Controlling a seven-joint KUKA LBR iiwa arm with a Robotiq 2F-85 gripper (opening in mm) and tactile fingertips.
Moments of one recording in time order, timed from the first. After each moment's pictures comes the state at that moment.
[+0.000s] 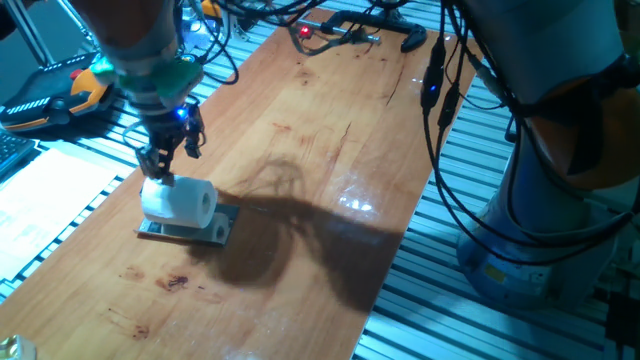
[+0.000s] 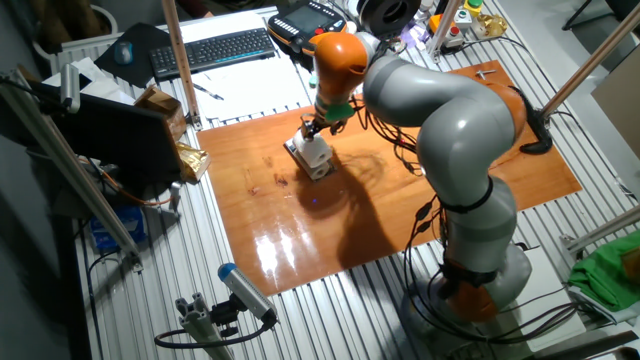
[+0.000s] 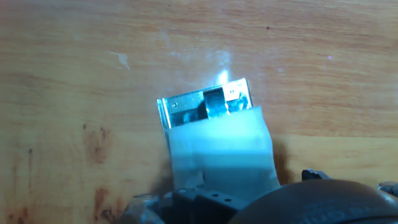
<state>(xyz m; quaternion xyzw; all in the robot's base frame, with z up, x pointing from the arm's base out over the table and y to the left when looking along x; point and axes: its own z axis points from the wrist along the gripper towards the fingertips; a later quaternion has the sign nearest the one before) 0.589 0.169 0.150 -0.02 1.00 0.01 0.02</state>
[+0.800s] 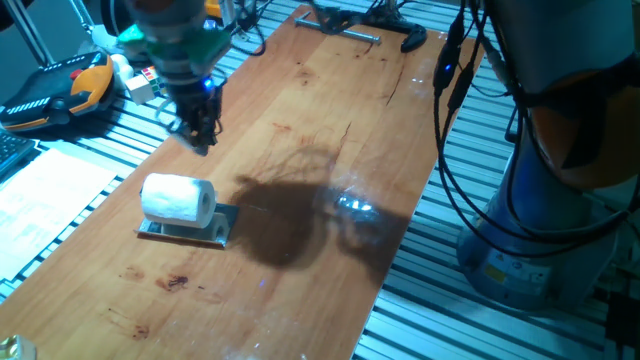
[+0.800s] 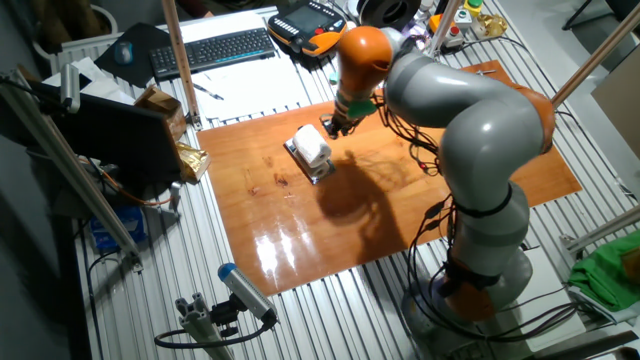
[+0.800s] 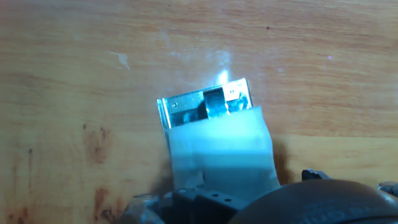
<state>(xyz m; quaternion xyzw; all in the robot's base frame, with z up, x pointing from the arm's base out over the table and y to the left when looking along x) 0.563 0.117 0.180 -0.03 1.00 0.01 0.03</state>
